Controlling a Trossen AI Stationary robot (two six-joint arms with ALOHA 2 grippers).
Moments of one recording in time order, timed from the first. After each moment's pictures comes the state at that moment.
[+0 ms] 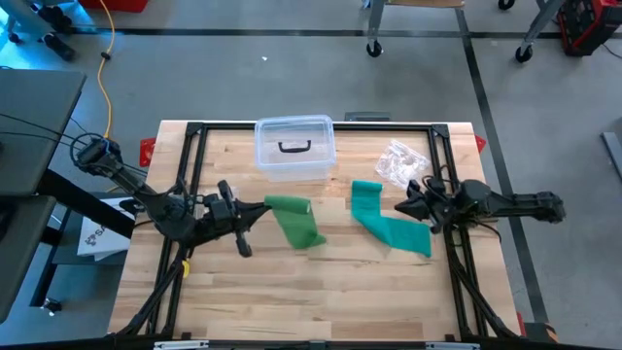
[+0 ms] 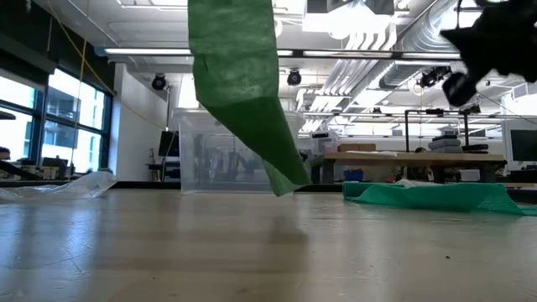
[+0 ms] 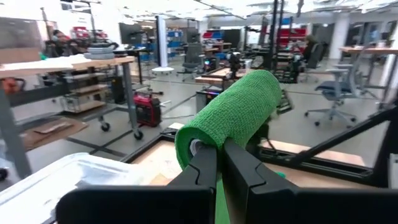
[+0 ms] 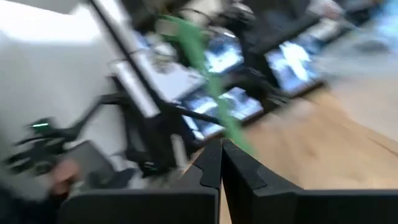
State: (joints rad) left arm -0.64 1.10 0.76 0.41 -1.07 0.04; right arm 0.06 0.09 0.01 0.28 -0.13 0.53
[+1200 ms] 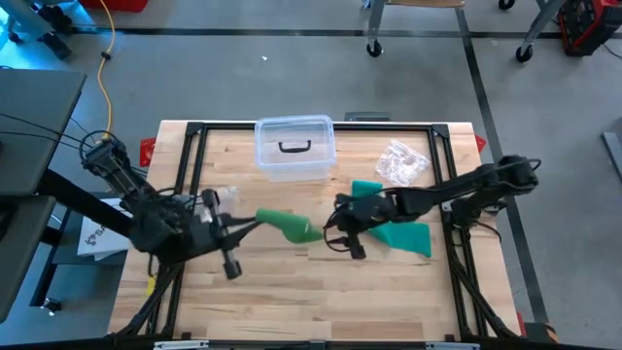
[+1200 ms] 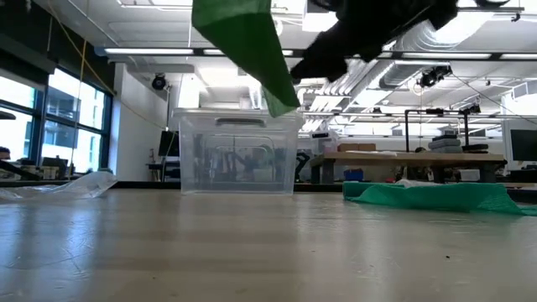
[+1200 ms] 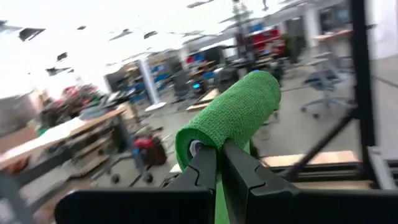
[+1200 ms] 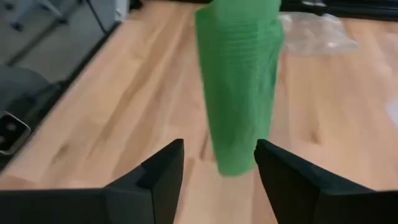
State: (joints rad) left arm -0.82 1.21 1.06 0.44 -1.13 0.51; right arm 0.15 1.55 0.91 0.07 -0.11 -0.03
